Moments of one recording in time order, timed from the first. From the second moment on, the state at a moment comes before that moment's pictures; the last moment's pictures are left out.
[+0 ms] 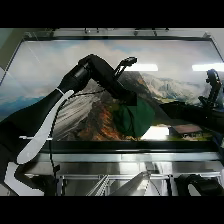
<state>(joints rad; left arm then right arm) -0.58 -1.82 1.78 -2.24 1.30 1.94 0.08 -0.64 0.64 -0.83 0.87 1.32</state>
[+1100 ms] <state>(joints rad) -0.27 -1.58 0.98 -2.47 1.11 1.91 -0.09 -1.25 0.67 -0.74 0.97 1.24</state>
